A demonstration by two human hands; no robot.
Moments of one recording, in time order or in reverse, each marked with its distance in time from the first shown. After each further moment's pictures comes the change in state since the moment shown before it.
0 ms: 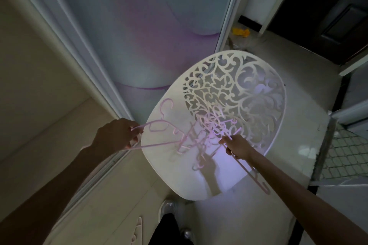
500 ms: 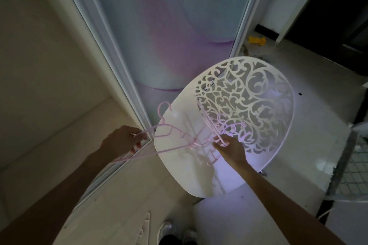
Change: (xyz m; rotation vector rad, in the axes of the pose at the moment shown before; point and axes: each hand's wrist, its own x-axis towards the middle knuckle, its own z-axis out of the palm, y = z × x) left_hand -0.054 -0.019 0.004 -0.280 -0.013 -0.058; right_hand -0.026 0.002 0.050 0.048 0.248 -0.282
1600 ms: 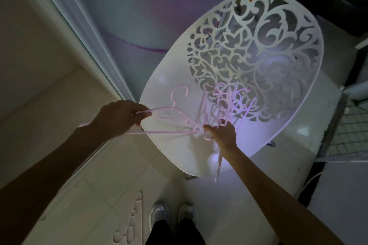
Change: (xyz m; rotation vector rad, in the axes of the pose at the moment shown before) left_hand 0.080 -0.039 0.072 0.362 -0.046 0.290; right_hand 0.044 0.077 0.104 0.171 0.150 0.415
